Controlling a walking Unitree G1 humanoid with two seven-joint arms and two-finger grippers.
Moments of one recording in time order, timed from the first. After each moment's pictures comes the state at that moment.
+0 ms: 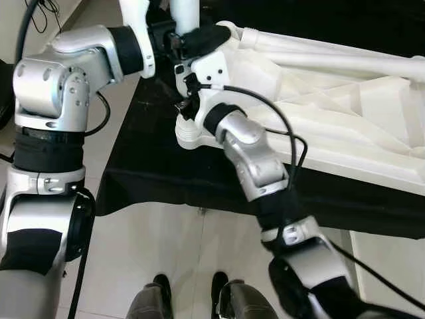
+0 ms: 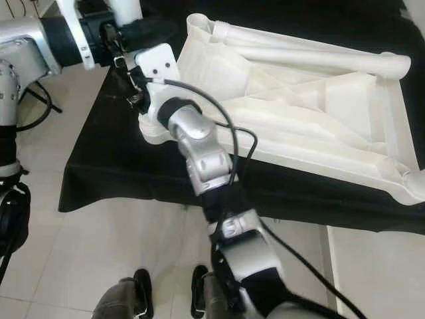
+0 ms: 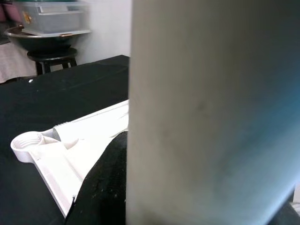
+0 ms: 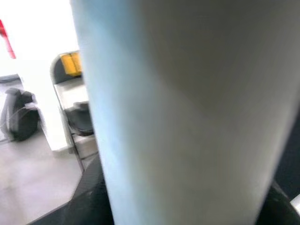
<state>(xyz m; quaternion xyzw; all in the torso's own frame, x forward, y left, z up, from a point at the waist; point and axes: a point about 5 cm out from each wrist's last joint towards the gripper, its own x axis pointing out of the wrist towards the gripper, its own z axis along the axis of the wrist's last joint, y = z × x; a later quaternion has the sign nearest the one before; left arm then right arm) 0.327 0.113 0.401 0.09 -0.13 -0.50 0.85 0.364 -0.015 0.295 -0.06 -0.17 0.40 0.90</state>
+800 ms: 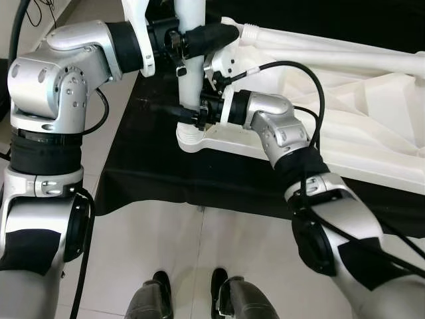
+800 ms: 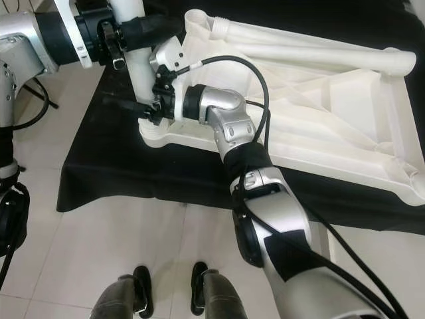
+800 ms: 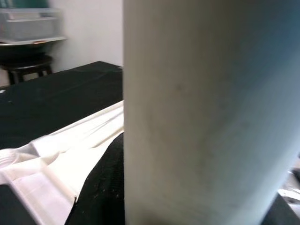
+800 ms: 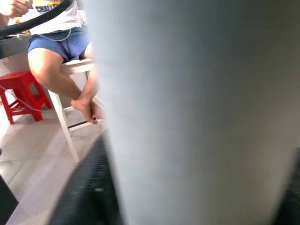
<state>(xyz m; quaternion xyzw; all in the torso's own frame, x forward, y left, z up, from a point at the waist) 0.313 0.107 0.404 0.10 -0.15 -0.54 0.82 0.376 -0.036 0.303 -0.09 -0.14 0.63 0.76</state>
